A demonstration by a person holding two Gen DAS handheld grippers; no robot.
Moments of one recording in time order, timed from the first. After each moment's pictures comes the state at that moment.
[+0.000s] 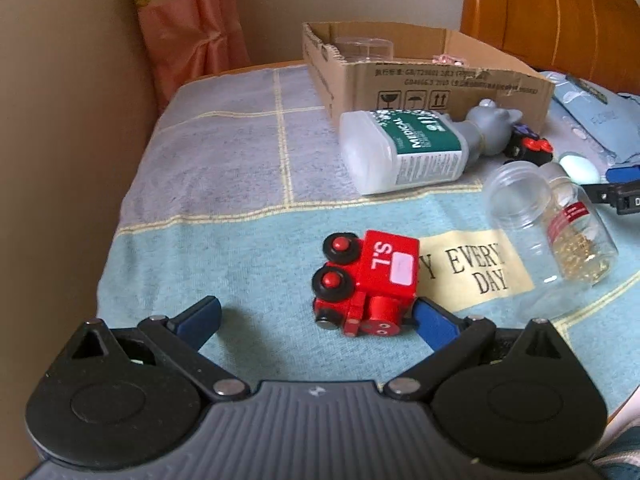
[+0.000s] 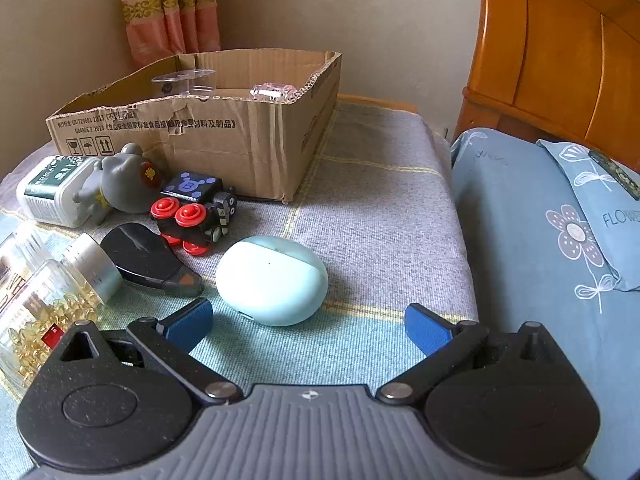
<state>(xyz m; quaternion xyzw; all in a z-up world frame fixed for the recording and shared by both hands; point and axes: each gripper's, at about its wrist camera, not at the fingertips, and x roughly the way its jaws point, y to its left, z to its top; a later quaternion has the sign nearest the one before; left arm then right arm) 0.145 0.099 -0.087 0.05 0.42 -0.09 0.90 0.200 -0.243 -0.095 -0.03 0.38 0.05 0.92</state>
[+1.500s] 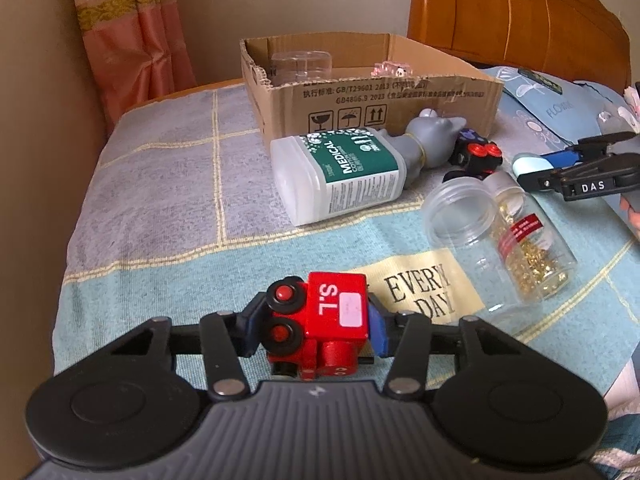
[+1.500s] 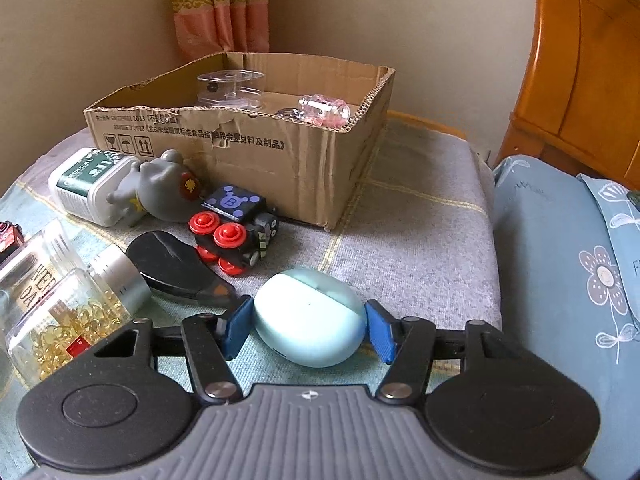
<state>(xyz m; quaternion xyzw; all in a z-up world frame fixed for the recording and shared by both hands) 0.158 0.076 -0.080 0.06 0.41 -0.16 0.90 0.215 -0.235 -0.084 -0.07 0.38 0.11 0.91</state>
